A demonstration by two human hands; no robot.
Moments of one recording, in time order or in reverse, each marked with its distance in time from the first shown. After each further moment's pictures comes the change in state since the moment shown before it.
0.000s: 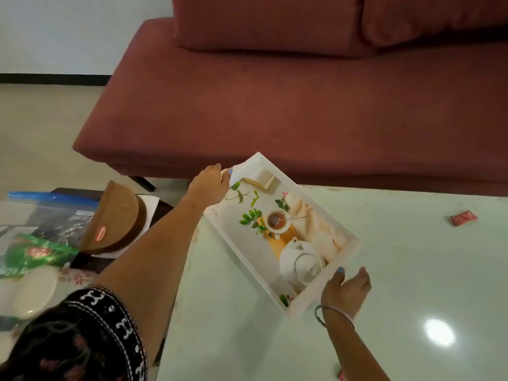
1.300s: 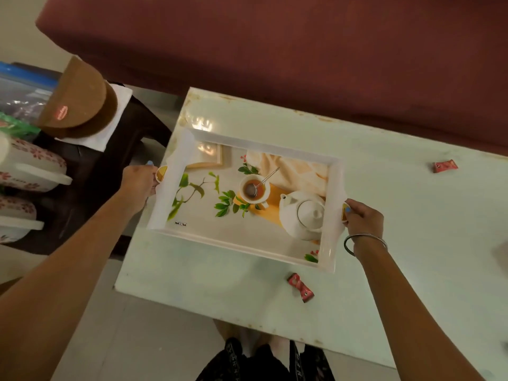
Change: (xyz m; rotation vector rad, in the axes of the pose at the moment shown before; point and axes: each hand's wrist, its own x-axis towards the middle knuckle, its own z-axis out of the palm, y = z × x) left_hand -0.157 -0.095 0.081 -0.953 0.189 -0.801; right_hand 0.079 0.027 -0.085 -0.071 -0.327 -0.017
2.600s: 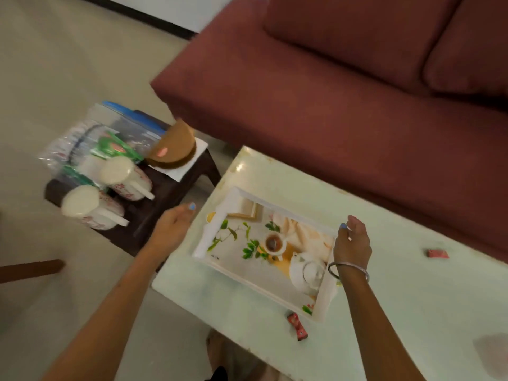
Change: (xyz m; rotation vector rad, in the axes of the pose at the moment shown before) left_hand -0.133 0.011 -0.079 0.032 -0.101 0.368; right_hand -0.081 -0.117 0.005 -0.116 0.001 -0.405
